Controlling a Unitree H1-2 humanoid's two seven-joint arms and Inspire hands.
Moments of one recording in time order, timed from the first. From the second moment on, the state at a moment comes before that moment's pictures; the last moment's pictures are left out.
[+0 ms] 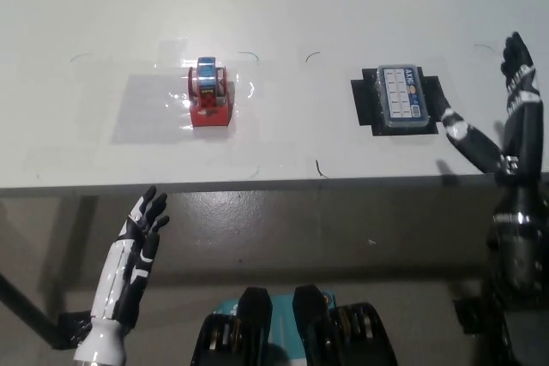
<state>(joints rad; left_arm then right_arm) -0.02 0.10 0.01 0.05 0.03 -0.35 -0.04 -0.48 -0.08 -0.09 0.31 -0.13 -0.36 -0.22</state>
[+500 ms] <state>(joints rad) -0.02 0.10 0.01 0.05 0.03 -0.35 -0.05 -0.80 -0.08 -0.12 0.84 -0.08 -0.36 -0.23</state>
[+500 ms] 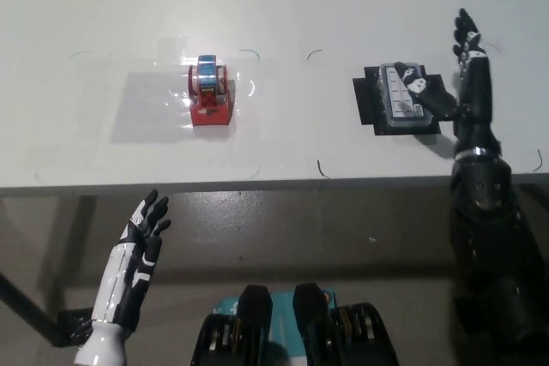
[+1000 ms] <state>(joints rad) -0.02 0.10 0.01 0.05 0.03 -0.36 -0.05 -0.96 -0.08 -0.12 1.28 -0.07 -0.38 -0.28</state>
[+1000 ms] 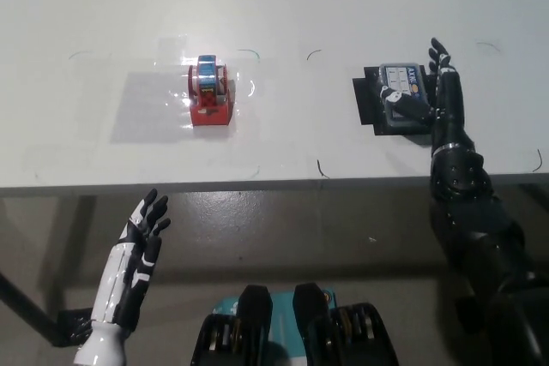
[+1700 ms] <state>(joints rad) -0.02 0.10 0.01 0.05 0.01 -0.38 -0.05 -0.98 -0.04 -0.13 1.34 -0.04 -0.41 -0.32</state>
